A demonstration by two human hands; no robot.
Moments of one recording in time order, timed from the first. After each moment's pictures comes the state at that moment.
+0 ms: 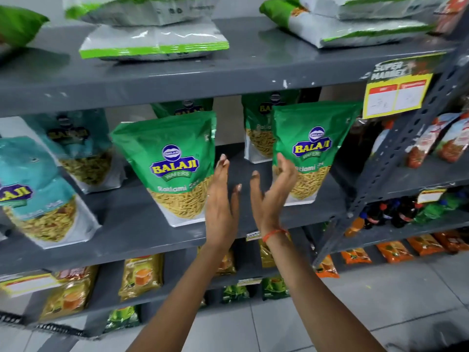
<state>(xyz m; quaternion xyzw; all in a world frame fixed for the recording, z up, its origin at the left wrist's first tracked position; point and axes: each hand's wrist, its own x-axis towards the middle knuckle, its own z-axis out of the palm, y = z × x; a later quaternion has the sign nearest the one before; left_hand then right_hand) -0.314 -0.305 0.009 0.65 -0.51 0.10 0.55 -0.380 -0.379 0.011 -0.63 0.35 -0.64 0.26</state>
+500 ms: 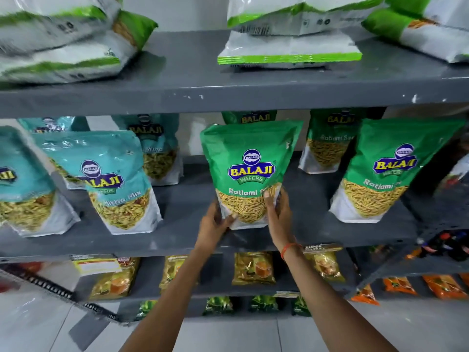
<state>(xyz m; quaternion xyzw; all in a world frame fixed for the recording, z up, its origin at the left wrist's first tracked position) -0.161 -0.220 -0.054 0.72 -0.33 -0.24 0.56 -0.284 -0.333 -0.043 -0.62 0.32 -0.44 0.57</state>
